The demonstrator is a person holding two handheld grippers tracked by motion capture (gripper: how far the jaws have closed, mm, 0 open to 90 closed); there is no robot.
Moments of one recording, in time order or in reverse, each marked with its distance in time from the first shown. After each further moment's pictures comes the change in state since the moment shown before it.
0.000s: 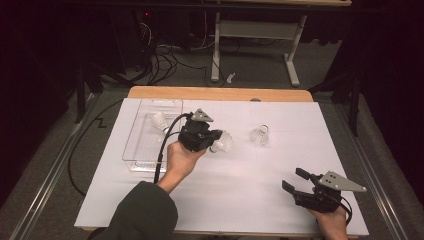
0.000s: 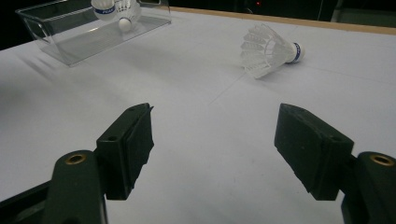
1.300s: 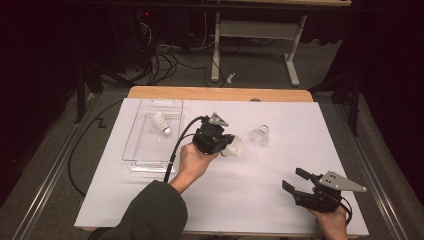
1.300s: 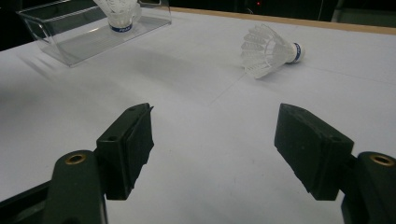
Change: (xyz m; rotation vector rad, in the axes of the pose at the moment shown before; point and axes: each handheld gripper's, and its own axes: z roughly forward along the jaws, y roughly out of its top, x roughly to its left) left arm -0.019 0.006 0.029 0.038 -0.038 0.028; right arm 0.000 0.000 0.000 -0.002 0.001 0.001
